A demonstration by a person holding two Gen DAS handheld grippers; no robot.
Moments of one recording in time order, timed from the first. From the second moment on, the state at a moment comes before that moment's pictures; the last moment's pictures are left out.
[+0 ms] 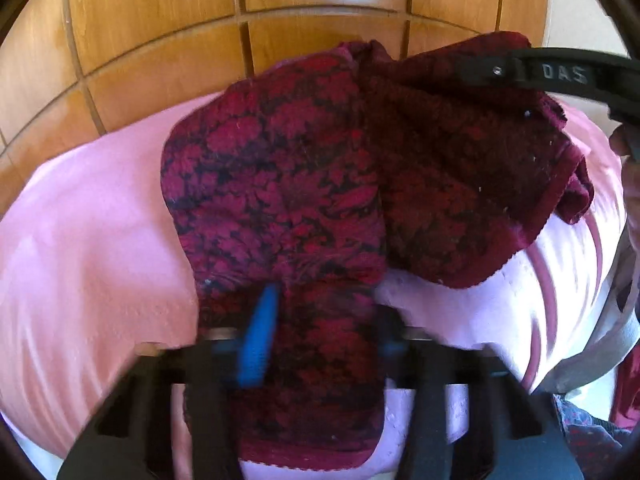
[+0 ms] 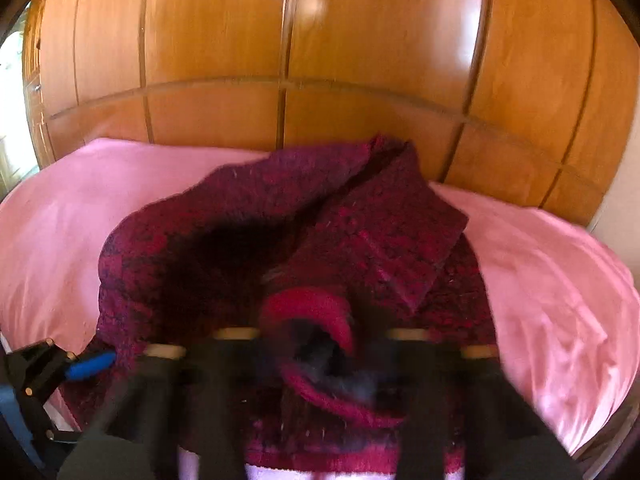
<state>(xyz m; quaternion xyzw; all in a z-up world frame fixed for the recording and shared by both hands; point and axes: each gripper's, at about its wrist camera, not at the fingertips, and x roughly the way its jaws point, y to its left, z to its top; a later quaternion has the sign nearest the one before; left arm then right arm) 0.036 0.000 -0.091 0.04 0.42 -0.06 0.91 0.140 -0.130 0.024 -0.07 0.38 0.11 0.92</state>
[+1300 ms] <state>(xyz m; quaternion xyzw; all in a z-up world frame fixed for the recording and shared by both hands) 0.165 0.245 -0.022 -0.24 0.38 0.04 0.89 0.243 -0.430 0.017 0.13 0.42 -0.08 0.89</state>
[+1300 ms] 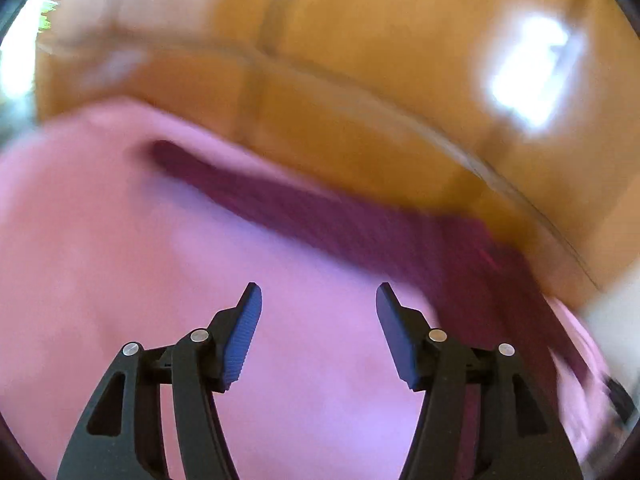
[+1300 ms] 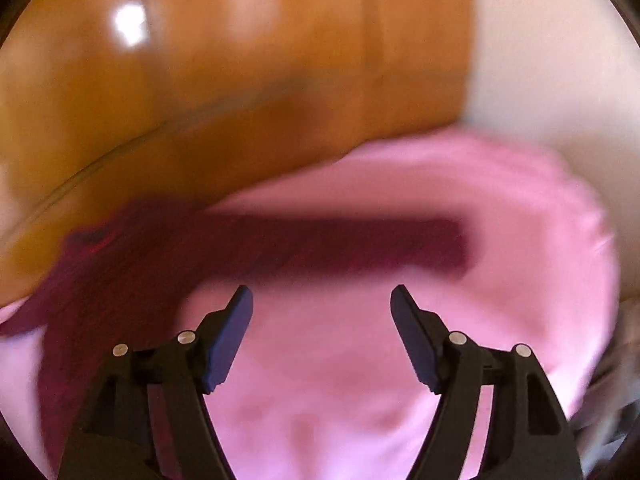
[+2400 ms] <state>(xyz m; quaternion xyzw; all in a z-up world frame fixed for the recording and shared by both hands) 0.039 0.166 -0.031 -0.25 0.47 -0.17 0.83 0.086 -0.297 -0.013 0.08 0.52 0.17 0.83</state>
